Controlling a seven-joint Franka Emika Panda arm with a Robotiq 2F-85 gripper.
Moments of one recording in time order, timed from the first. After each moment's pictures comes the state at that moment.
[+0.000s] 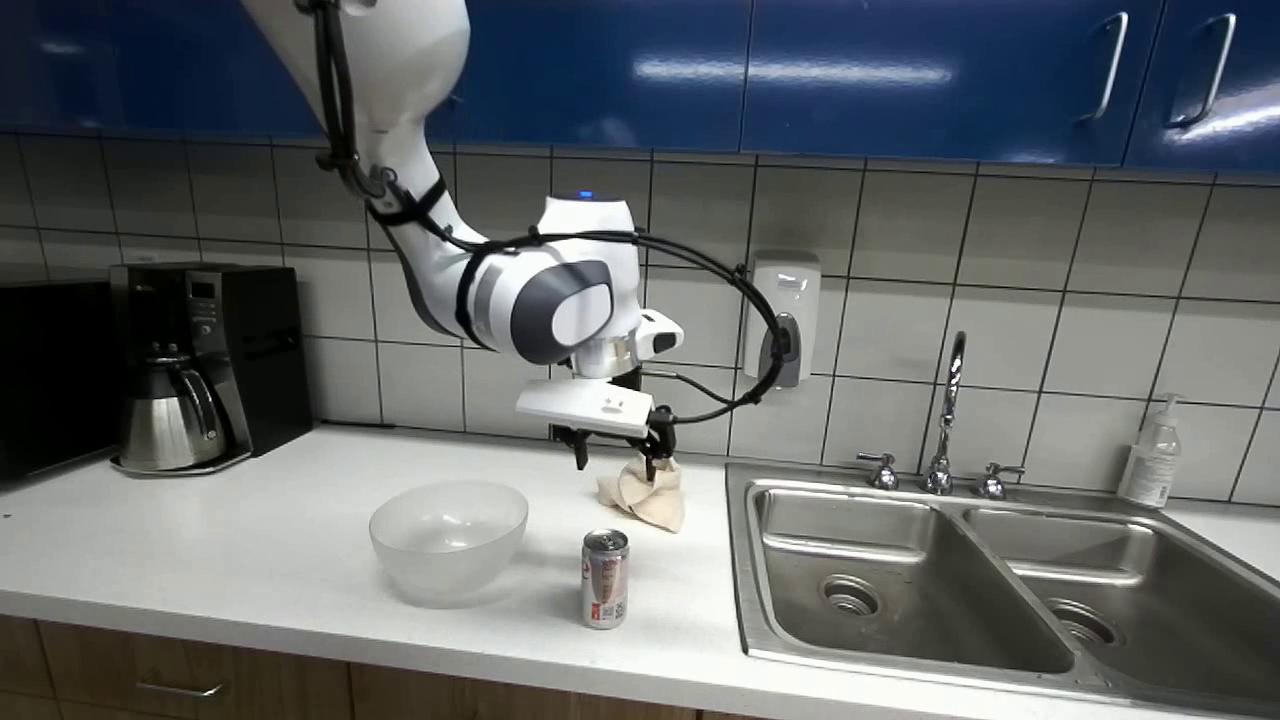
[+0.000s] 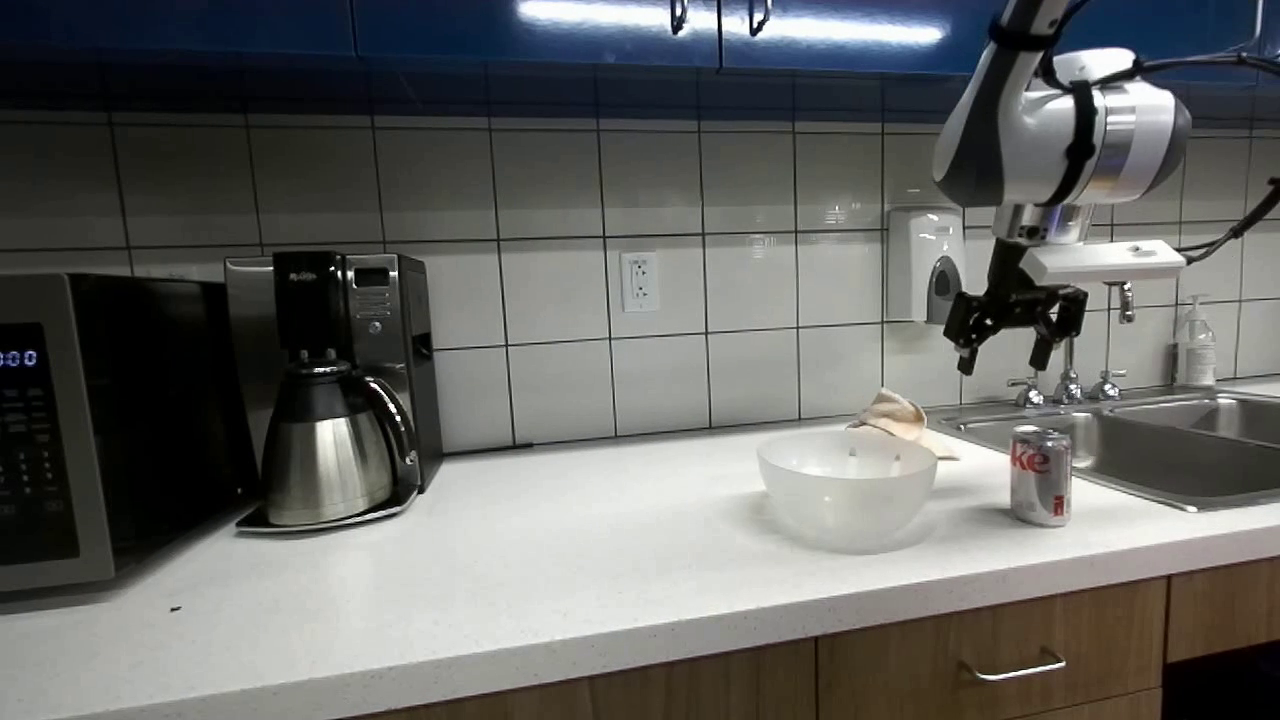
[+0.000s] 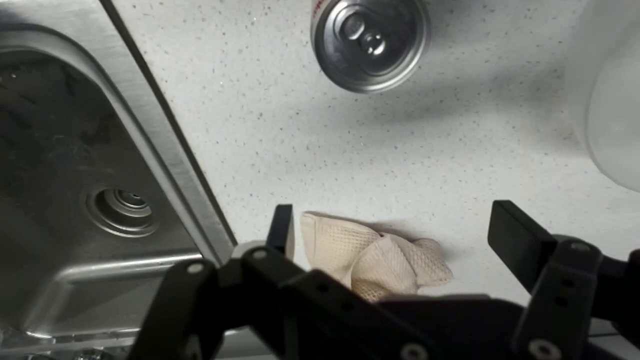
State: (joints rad) arm -0.23 0.17 -0.11 -2.31 0.19 2.81 -0.41
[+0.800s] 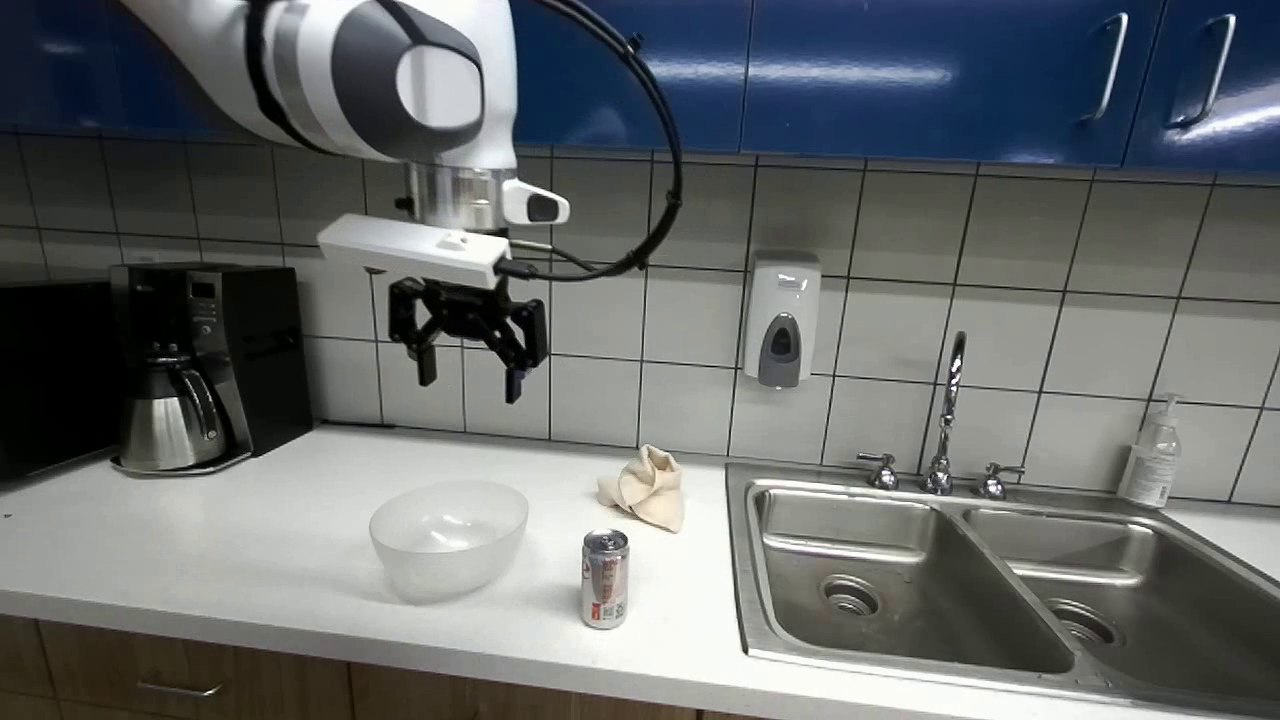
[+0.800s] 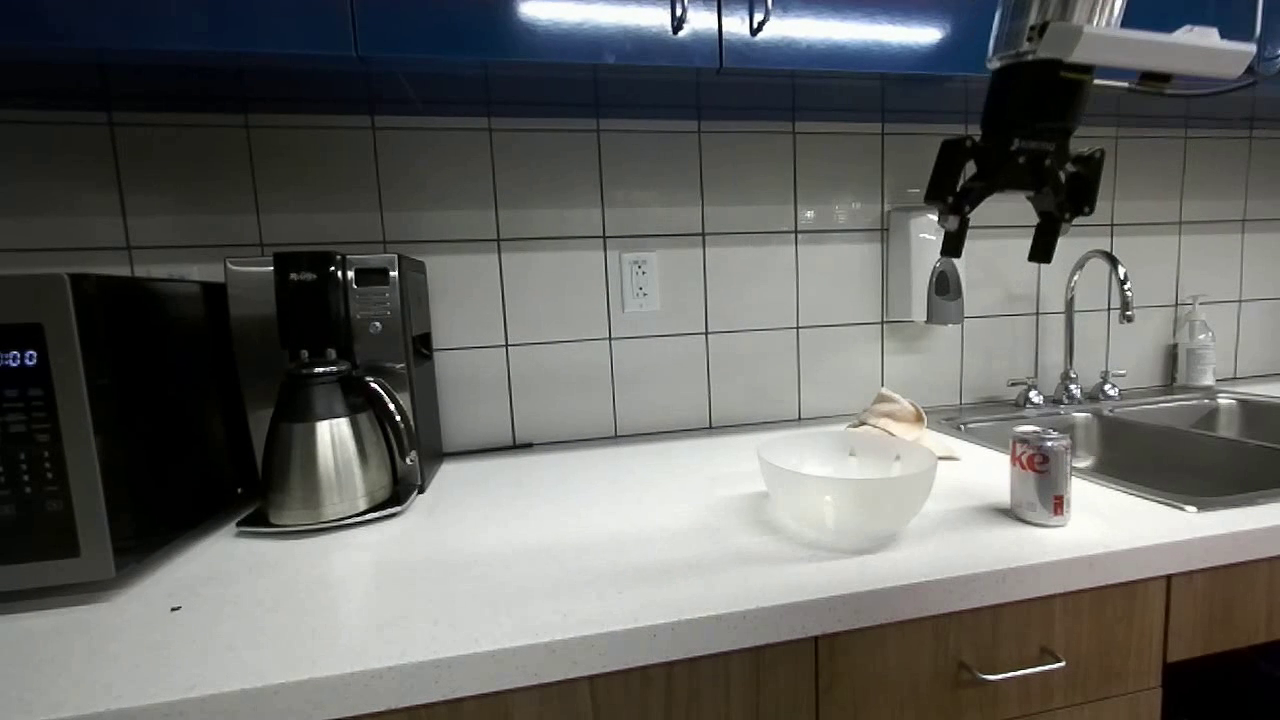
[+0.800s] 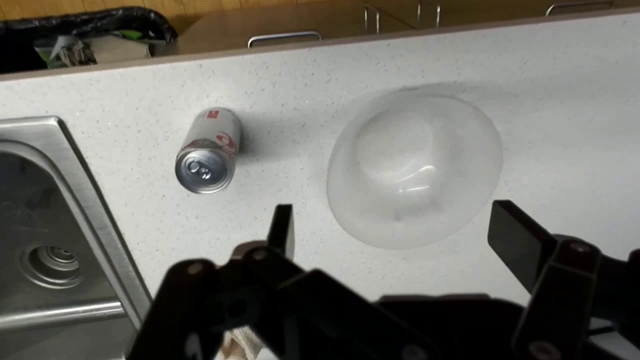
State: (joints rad) arm -0.12 -0.44 -0.09 -2.53 0.09 2.28 -0.24
